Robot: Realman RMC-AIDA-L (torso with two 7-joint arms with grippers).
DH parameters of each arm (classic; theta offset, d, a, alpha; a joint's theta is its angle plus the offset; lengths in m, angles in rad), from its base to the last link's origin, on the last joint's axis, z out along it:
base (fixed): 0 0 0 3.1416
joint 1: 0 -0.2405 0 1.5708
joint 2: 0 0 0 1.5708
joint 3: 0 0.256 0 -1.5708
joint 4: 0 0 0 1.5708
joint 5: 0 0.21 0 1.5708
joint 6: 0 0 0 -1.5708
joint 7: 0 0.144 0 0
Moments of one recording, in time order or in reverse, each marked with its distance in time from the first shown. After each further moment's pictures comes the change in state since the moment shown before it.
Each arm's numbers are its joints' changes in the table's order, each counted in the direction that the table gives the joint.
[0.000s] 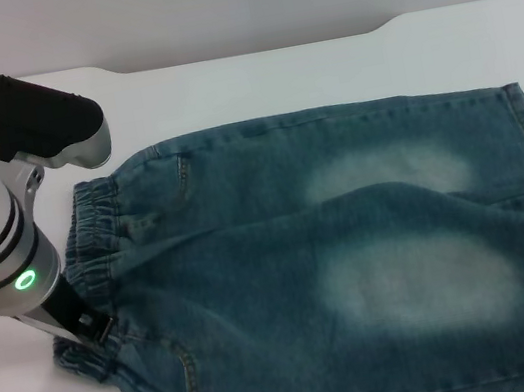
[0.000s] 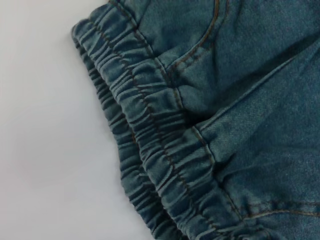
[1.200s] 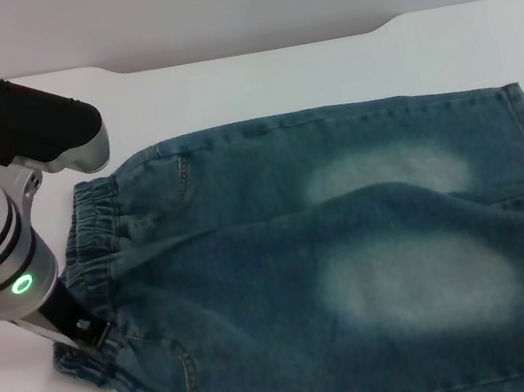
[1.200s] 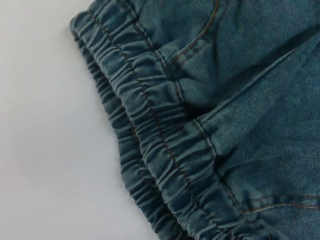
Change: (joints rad) left arm -0.005 0.002 0.000 0.000 -0.002 0.005 0.010; right arm -0.029 -0.001 0.002 -0.020 0.003 -0.015 -0.008
